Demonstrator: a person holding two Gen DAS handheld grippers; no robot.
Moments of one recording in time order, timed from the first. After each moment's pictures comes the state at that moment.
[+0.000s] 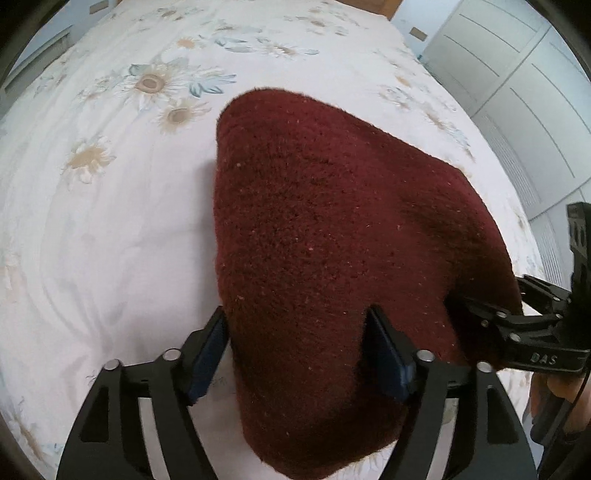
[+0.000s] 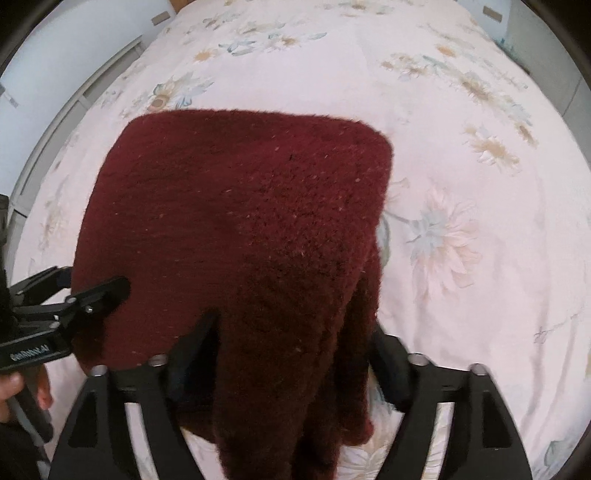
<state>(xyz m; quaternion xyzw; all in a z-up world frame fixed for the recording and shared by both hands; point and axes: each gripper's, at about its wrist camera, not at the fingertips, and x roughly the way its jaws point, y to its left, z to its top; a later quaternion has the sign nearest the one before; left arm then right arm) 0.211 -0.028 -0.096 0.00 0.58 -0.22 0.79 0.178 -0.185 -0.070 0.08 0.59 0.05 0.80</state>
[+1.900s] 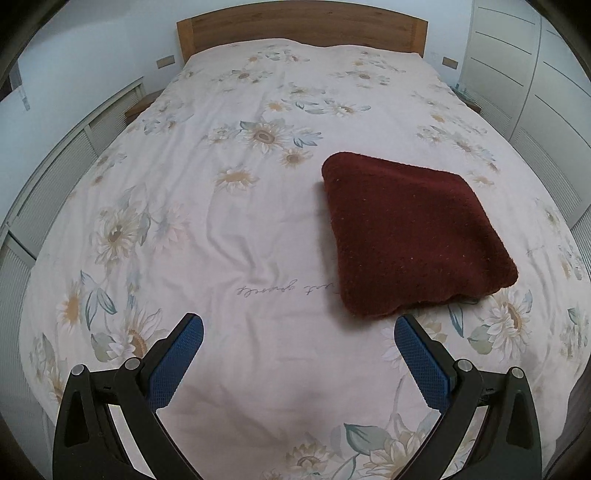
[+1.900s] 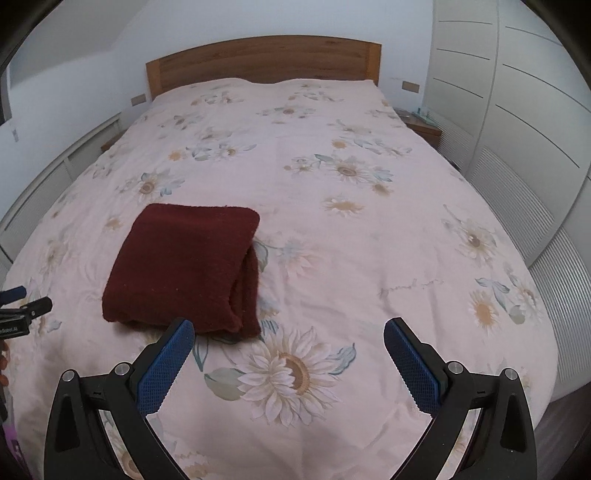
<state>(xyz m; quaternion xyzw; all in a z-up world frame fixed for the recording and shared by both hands) 0.058 0.044 -0.001 0.07 0.49 -0.10 0.87 -0.040 -0.264 0.053 0.05 0.43 -0.07 0.90</state>
